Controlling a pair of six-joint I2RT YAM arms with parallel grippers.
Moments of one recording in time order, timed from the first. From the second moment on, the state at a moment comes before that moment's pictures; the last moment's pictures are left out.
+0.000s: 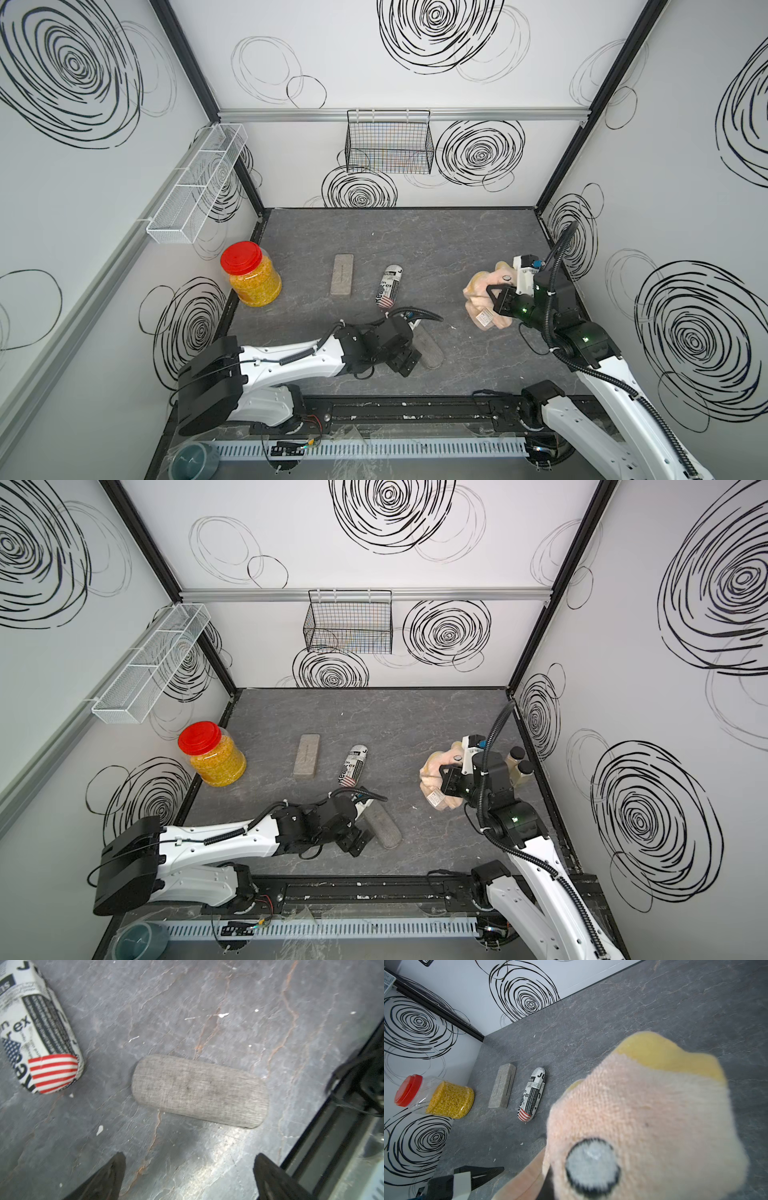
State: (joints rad) left arm -1.13 1.30 0.70 -0.36 -0.19 -0.34; right arm 0.35 0.71 0.77 -0.64 -0.11 0.50
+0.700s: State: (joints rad) left arm -1.25 1.75 0.99 -0.40 -0.48 -0.41; right arm 0.35 0.57 0.75 -0.66 -0.14 0.45
